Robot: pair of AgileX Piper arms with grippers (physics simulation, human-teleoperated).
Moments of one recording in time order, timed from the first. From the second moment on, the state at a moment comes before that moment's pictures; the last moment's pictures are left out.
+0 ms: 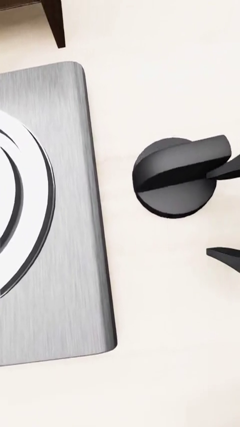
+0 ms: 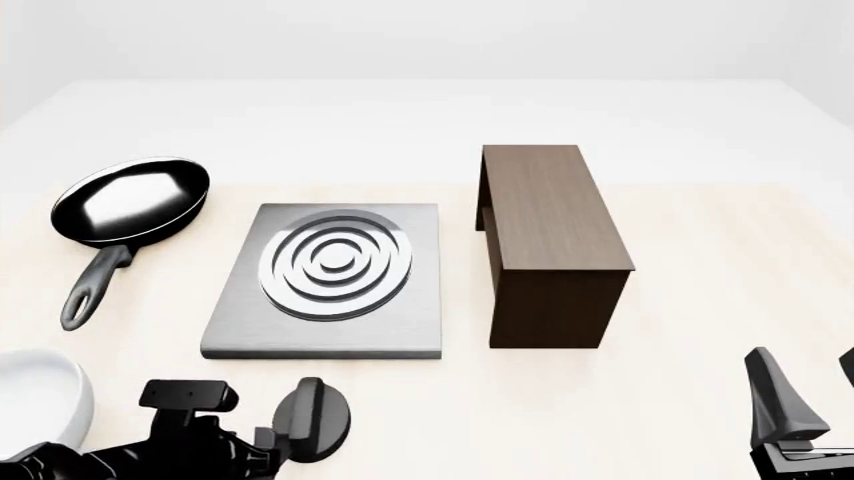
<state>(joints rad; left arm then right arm) -0.49 1.29 -0.15 -0.13 -0.40 0.00 0.01 0.00 0.00 -0.01</state>
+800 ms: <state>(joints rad) -0.66 1.26 -0.23 -0.06 -0.49 0.00 0.01 0.00 0.00 -0.01</state>
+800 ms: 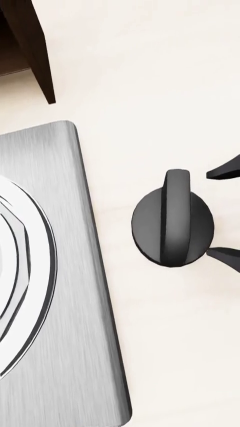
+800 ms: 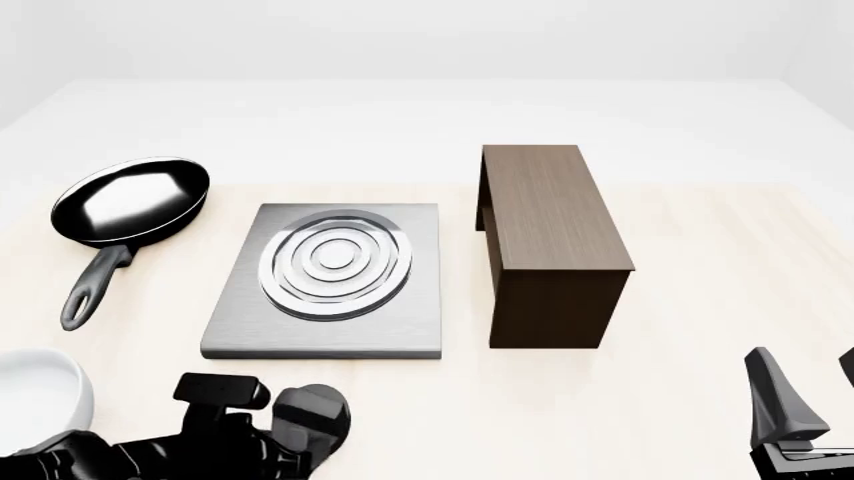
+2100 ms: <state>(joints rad) 0.21 0.87 -0.47 0.31 -0.02 0.00 0.01 0.00 0.00 -0.01</state>
